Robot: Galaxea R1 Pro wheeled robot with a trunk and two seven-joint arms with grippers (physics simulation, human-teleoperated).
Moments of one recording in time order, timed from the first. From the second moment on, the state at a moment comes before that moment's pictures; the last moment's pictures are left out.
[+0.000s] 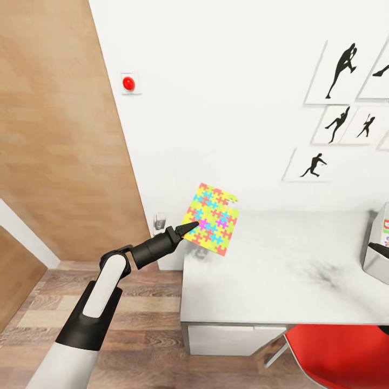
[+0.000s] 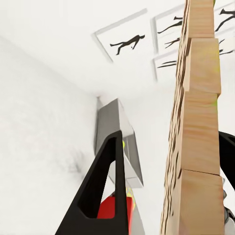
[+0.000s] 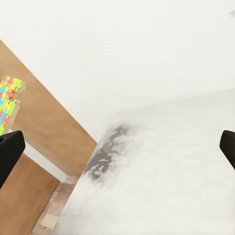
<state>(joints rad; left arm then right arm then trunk) -0.59 -0.04 -0.17 -1.45 1.16 0.80 -0.16 -0.18 -0.58 -0.74 -1.61 -0.72 0.86 0.97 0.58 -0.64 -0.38</state>
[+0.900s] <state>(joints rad) -0.58 -0.04 -0.17 -1.47 1.16 0.80 -0.16 -0.18 -0.58 -0.74 -1.61 -0.72 0.86 0.97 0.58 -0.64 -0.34</state>
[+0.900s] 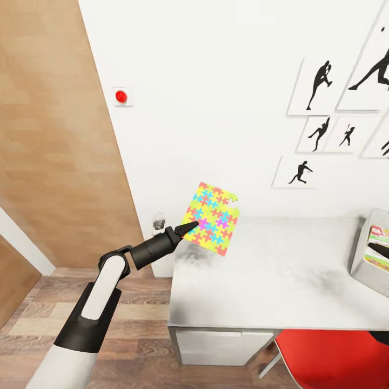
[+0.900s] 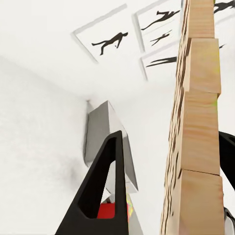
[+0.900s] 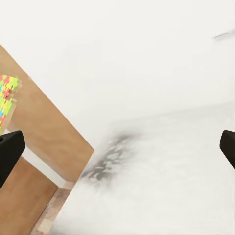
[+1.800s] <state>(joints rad) -0.58 -0.04 -0.18 -1.47 1.16 0.80 -0.16 -0.18 -0.58 -0.74 -1.61 -0.72 0.86 0.97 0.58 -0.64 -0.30</state>
